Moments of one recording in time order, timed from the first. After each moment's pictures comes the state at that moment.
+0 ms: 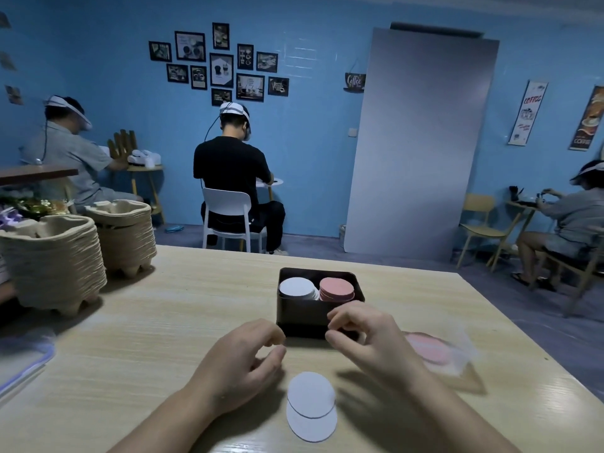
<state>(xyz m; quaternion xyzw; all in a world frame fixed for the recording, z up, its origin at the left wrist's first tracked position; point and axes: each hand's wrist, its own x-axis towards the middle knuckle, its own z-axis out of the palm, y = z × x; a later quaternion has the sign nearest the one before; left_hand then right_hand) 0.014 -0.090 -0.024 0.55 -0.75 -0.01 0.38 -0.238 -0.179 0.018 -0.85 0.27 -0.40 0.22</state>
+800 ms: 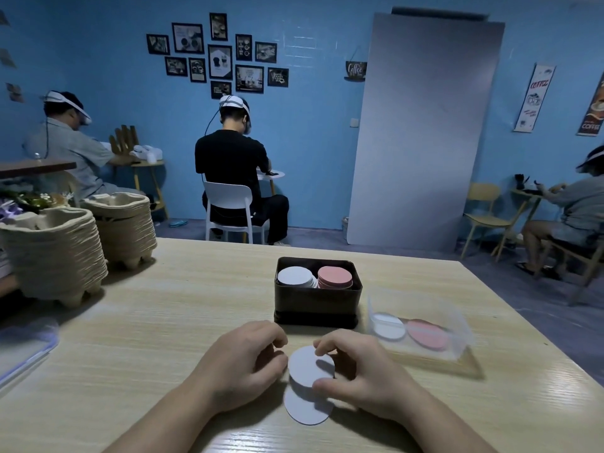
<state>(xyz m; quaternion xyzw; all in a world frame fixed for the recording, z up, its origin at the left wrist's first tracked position) 0.006 -0.081 -0.023 0.57 -0.76 0.00 0.30 -0.246 -0.156 -0.013 -0.89 0.28 -0.27 0.24</state>
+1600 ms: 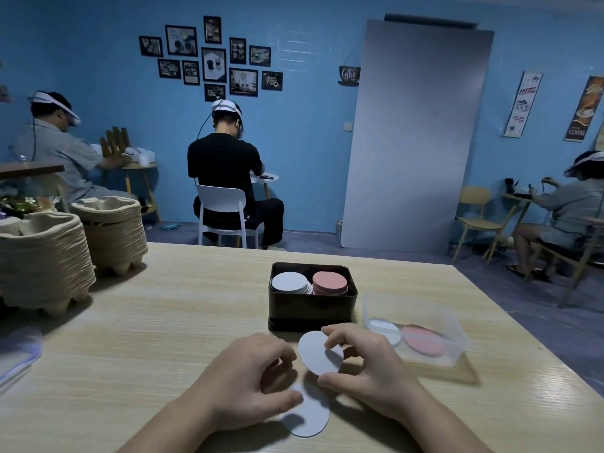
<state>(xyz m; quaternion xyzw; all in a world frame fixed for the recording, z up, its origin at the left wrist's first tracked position) -0.006 -0.083 -0.019 0.54 -0.79 -0.04 0.27 -0.255 -0.169 -0.015 -0.86 0.31 -0.32 0.24</state>
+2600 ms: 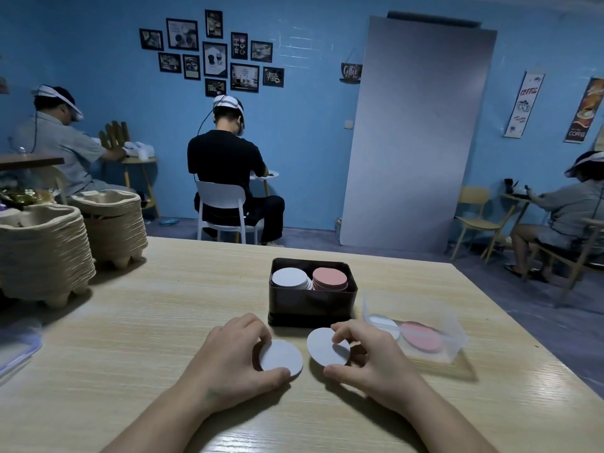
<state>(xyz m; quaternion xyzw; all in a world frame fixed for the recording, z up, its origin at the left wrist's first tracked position) 0.004 -0.085 -0.023 0.64 -0.71 -0.02 0.28 -0.263 -0.175 -0.025 -0.84 0.37 -0.30 0.26</state>
